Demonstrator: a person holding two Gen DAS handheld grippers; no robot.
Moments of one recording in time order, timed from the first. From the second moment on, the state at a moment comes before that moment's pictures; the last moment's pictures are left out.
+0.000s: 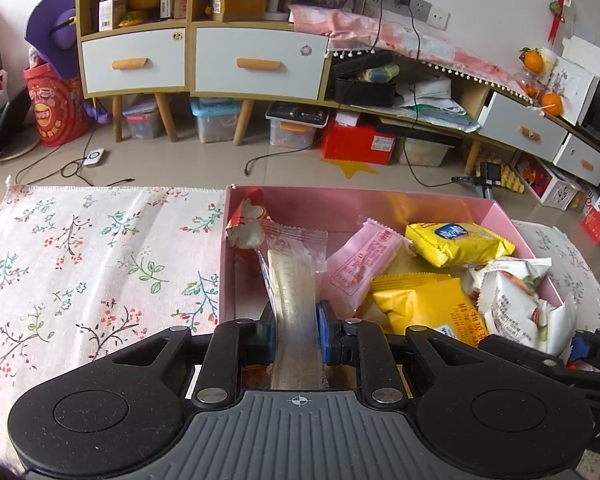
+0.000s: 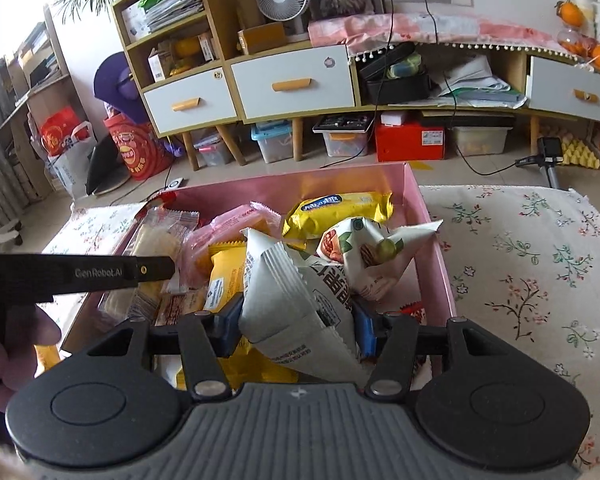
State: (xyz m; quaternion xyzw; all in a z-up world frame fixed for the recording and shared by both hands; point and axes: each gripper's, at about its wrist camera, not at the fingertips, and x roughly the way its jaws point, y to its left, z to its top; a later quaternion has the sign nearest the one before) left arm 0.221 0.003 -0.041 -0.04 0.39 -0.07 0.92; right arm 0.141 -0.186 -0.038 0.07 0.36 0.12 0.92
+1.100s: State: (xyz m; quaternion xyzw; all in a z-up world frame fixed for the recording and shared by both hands) left arm 0.143 0.001 0.004 0.02 0.37 -0.10 0.92; right arm 0.101 -0.200 0.002 0.08 0.33 0.10 0.94
